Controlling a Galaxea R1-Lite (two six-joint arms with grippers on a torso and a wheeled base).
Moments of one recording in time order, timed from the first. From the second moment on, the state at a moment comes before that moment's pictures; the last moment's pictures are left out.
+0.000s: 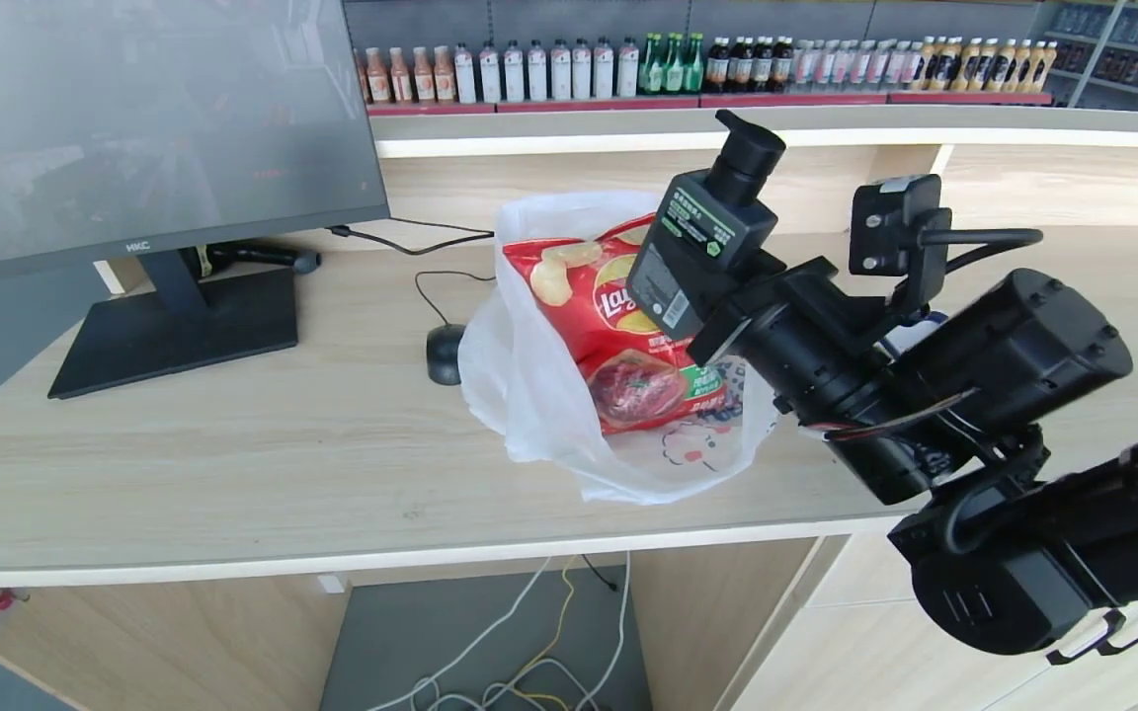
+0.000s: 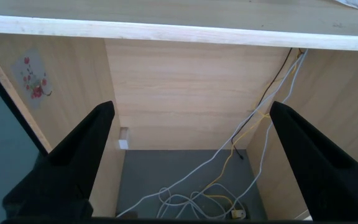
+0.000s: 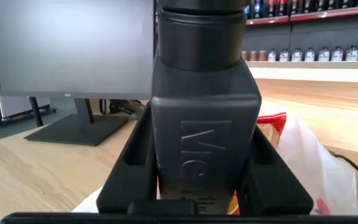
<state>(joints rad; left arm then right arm) 0.00 0.00 0.00 0.00 0.00 0.00 0.62 1.91 -0.86 -1.57 0.05 -0.01</state>
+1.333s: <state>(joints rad) 0.00 0.00 0.00 0.00 0.00 0.00 0.63 2.04 -0.95 -1.57 0.05 0.01</state>
